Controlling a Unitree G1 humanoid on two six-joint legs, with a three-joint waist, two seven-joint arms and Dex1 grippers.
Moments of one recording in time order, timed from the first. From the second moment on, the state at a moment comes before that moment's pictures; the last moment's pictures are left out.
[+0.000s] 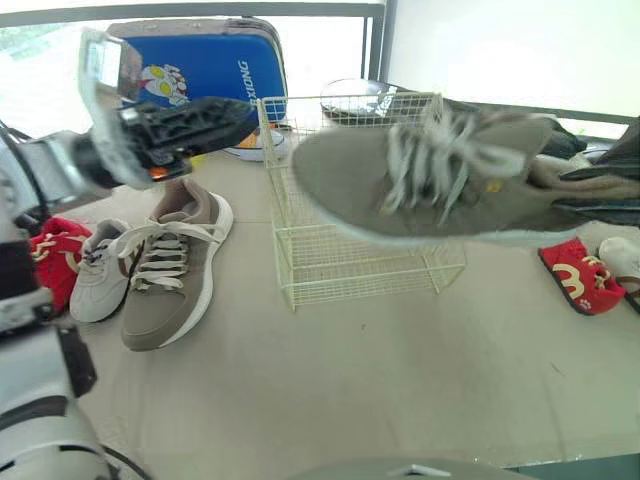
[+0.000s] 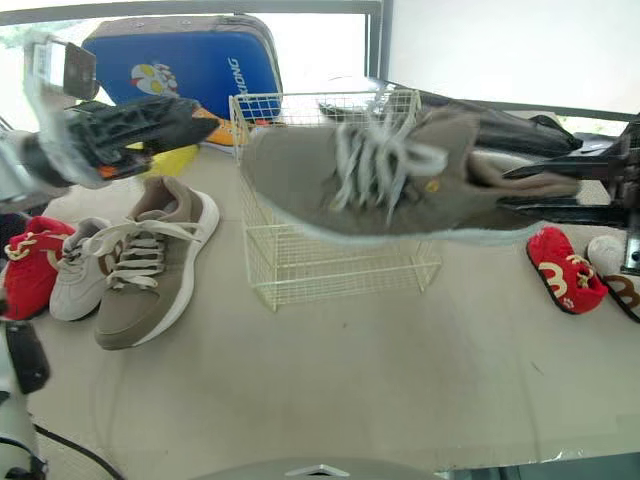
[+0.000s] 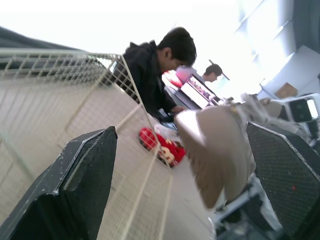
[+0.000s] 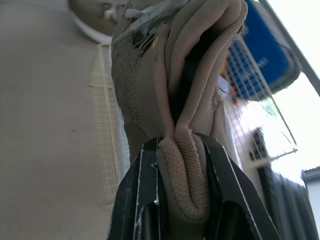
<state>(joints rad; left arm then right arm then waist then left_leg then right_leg) -0.89 1.05 0.23 0.25 -1.40 1.41 -0.82 -0.41 -1.34 -0.35 -0.35 0.85 0.28 1.33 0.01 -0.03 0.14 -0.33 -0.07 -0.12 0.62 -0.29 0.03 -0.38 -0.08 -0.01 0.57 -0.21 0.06</state>
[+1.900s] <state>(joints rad) -0.48 0.53 0.32 -0.34 -1.41 0.96 -0.57 -0.69 -0.60 -0.19 -0.31 1.59 1.17 0.40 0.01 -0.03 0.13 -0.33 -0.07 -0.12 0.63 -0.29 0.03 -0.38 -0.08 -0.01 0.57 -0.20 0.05</state>
